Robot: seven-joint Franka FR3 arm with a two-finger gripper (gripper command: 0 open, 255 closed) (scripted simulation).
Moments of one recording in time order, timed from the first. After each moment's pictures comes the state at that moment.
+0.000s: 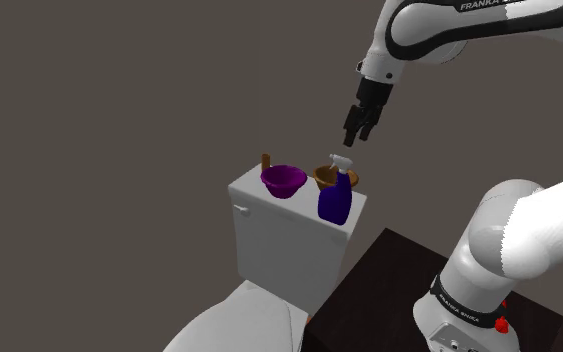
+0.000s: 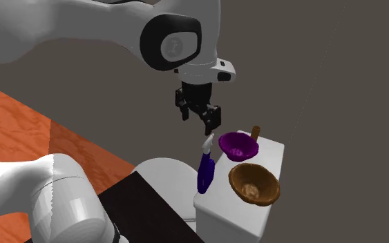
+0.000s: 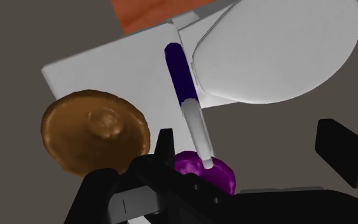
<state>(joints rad) -0.05 -0.72 -0.14 -2.51 0.02 1.88 -0.16</state>
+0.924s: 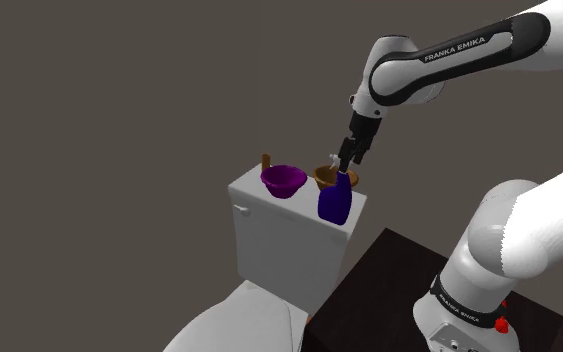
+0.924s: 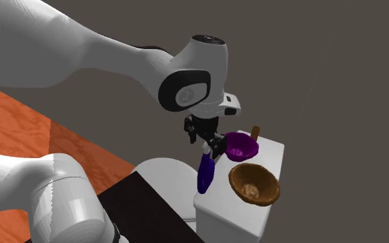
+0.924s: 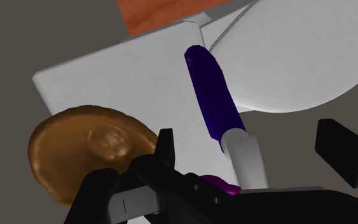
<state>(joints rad) -0.06 -0.62 -0.18 -2.66 -0.01 2.12 -0.22</state>
